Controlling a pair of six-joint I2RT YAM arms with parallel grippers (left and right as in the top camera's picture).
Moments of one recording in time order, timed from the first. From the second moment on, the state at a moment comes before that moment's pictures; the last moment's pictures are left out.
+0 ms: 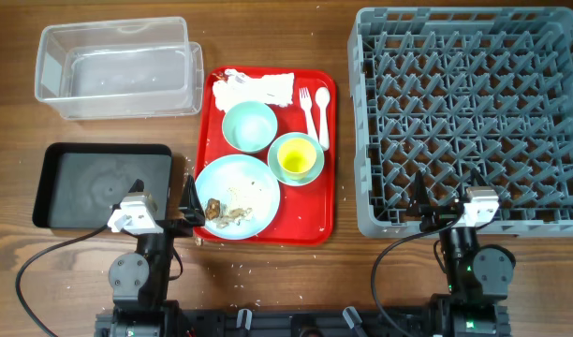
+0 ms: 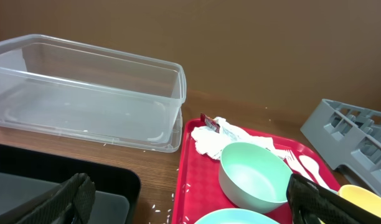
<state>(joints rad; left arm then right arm) -0.02 0.01 0.01 -0.07 0.00 -0.25 -0.07 0.04 0.01 0.00 -0.10 0.02</state>
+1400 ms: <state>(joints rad) -0.09 1.18 1.09 -0.75 0.66 -0.49 -0.07 0.04 0.01 0.00 -0.10 0.02</state>
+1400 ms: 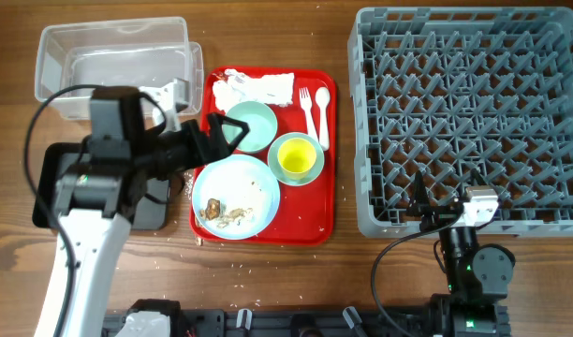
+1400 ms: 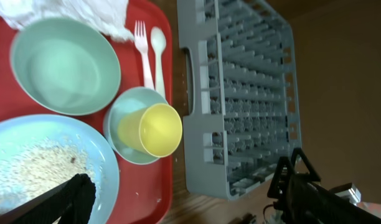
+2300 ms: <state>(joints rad) -0.27 1.75 1.61 -0.78 0.09 -0.55 -0.07 0.05 0.01 0.00 -0.10 0.02</state>
